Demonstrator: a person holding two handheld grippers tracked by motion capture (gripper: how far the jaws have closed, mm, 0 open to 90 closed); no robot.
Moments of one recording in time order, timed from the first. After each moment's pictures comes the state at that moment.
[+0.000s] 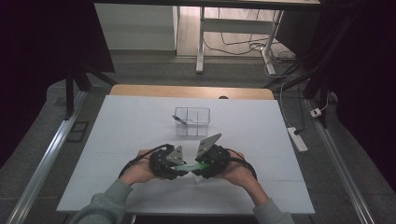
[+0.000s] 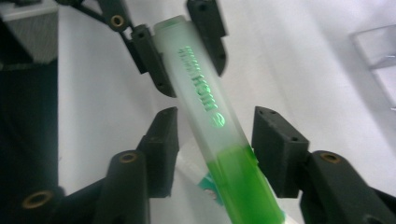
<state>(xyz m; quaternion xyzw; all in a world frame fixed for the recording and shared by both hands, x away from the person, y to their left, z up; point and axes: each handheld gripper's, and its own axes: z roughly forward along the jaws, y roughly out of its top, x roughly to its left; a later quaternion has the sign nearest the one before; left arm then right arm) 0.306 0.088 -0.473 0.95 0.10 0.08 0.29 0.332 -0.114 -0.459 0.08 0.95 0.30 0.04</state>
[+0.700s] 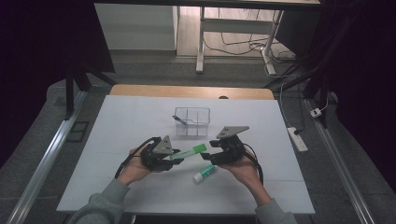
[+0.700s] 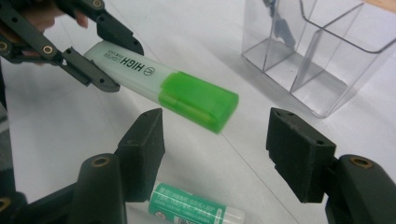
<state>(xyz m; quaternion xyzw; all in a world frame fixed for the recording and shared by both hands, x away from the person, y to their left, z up) 0.311 0.113 -0.470 0.90 0.19 0.14 0.37 0.350 -0.156 -0.452 0.26 0.87 0.42 0.08</state>
